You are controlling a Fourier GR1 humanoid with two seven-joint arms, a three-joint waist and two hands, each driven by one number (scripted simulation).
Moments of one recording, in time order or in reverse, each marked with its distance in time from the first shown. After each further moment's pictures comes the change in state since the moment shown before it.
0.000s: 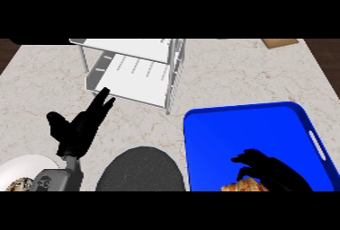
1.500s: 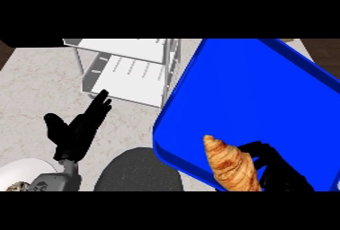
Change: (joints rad) left arm 0.031 -0.006 -0.006 -0.061 -0.007 0.011 0.060; right arm -0.035 0.360 0.397 -0.638 0.403 -0.353 1.453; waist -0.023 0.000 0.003
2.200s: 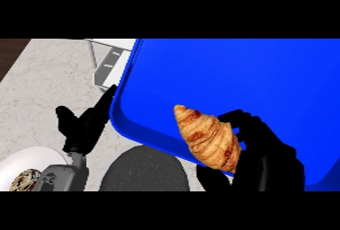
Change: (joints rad) left arm -0.063 -0.016 -0.025 0.031 -0.001 -0.021 0.007; right arm -0.456 -0.006 0.046 0.095 0.120 0.165 0.193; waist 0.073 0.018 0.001
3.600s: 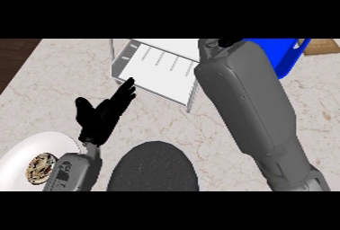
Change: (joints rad) left arm -0.094 -0.038 -0.044 0.045 -0.017 -0.017 -0.002; right arm -0.841 0.003 -0.605 0.922 -0.432 -0.292 -0.066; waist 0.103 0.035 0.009
